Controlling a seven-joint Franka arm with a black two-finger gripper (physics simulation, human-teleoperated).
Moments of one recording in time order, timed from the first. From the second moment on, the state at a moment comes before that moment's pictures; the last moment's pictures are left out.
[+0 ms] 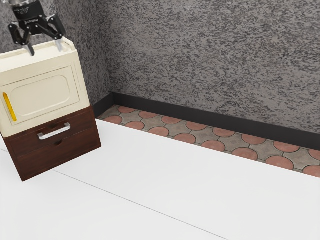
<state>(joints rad) 0.44 0.10 -0.17 -1.24 -0.06 1.37 -0.22</state>
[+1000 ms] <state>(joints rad) 0.32 0.15 -0.19 -1.11 0.01 1.47 -0.29</state>
